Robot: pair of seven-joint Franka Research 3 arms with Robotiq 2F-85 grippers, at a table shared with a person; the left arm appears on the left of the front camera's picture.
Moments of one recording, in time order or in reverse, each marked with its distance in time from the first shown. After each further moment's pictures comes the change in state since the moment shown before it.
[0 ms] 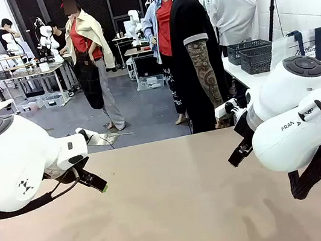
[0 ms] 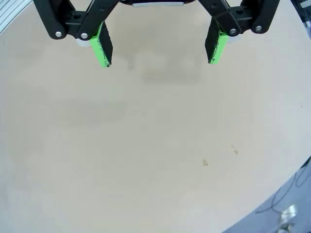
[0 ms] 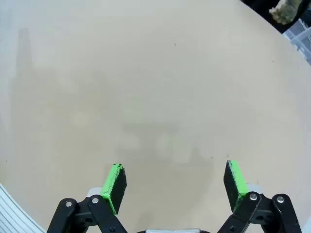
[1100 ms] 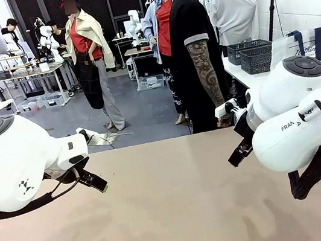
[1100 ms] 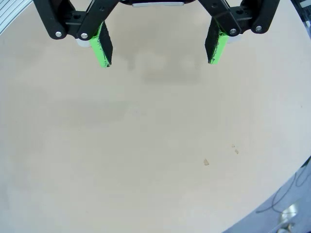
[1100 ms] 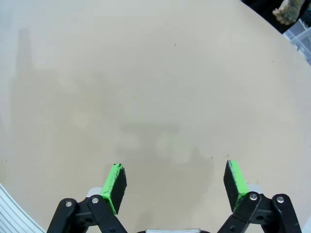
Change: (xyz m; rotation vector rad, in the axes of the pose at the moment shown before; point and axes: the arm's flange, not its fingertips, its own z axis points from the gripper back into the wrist) left arm 0.000 -0.001 0.000 0.000 0.000 -0.003; right arm 0.000 0.000 0.000 0.000 0.000 0.002
